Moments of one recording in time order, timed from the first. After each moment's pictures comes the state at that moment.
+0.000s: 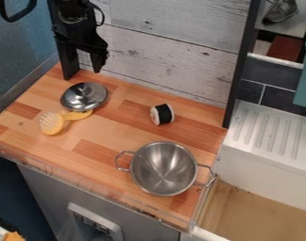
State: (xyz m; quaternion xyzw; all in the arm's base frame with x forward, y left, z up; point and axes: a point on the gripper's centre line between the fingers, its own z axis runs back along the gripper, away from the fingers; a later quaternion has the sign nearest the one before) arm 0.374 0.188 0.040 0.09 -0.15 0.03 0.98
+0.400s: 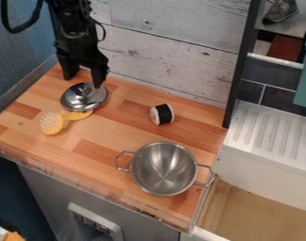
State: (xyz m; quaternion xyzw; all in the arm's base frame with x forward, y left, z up) arm 0.357 0.174 0.015 0.07 -0.11 0.03 0.99
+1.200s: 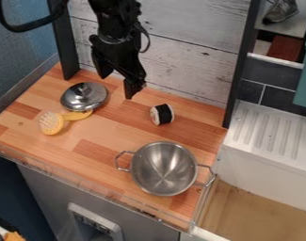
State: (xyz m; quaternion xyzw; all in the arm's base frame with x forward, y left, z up) arm 0.330 0.066 0.065 0.12 -0.15 -0.14 0.97
